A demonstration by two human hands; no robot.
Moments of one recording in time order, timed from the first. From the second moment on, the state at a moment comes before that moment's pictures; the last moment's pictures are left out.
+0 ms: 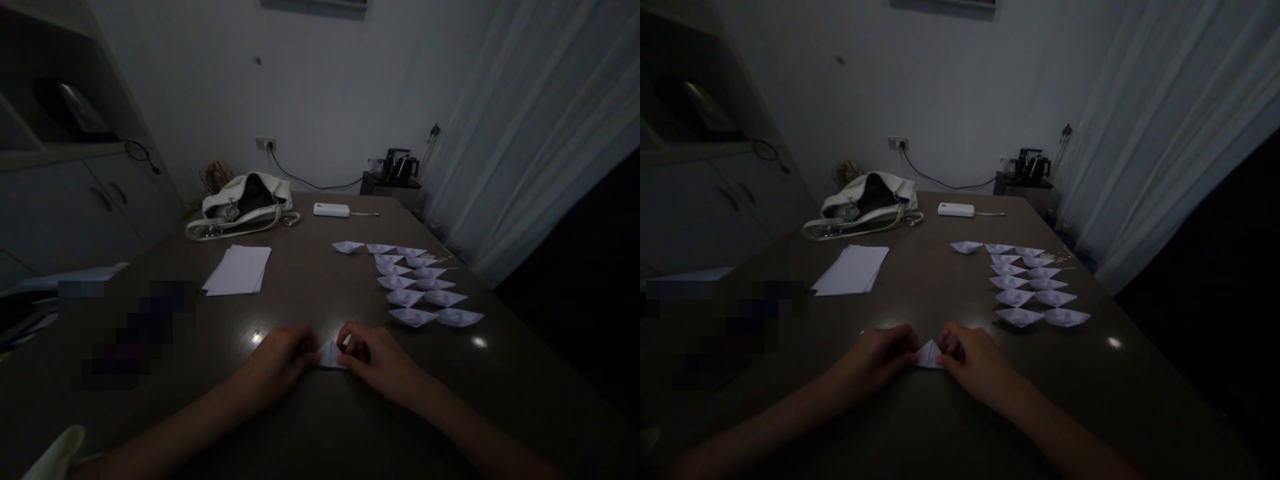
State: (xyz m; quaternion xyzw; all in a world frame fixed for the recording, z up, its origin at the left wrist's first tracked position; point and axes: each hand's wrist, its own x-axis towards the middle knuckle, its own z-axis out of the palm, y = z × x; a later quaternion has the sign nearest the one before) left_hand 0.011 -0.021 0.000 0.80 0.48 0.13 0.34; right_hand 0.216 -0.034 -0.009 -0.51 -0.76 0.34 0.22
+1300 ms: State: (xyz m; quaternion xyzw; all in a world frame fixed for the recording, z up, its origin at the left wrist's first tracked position) left_hand 0.011 -0.018 -0.004 0.81 0.49 0.12 0.30; right_hand 0.206 -0.035 -0.015 -0.51 -0.80 0.26 0.20
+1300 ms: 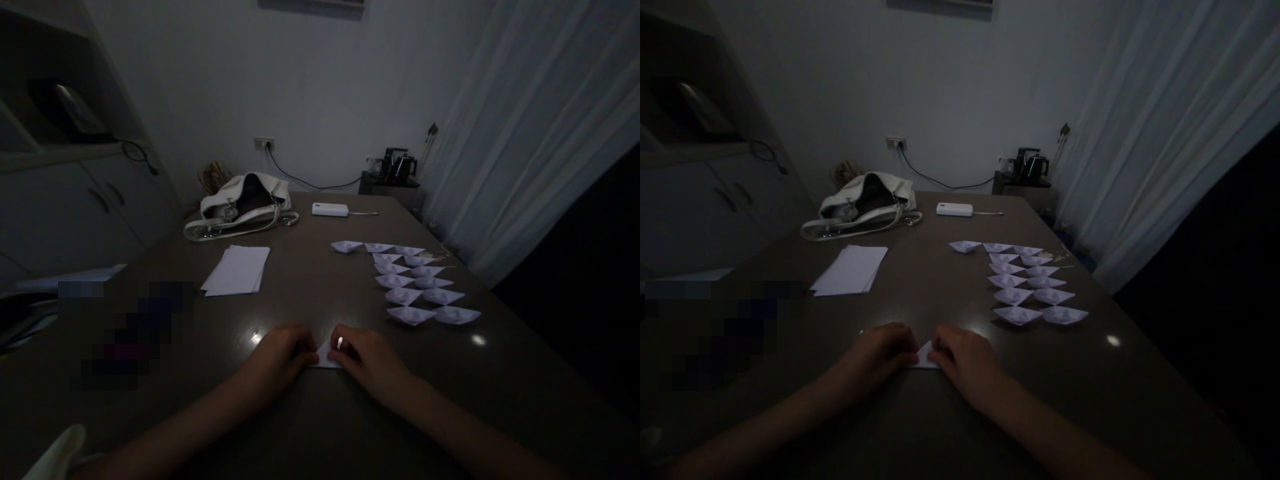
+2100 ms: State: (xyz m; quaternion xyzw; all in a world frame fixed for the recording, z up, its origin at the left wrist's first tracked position) left_hand 0.004 -0.022 -0.003 0.94 0.32 0.07 0.11; right_hand 0.219 -0.036 -0.006 -0.37 -0.89 0.18 0.19
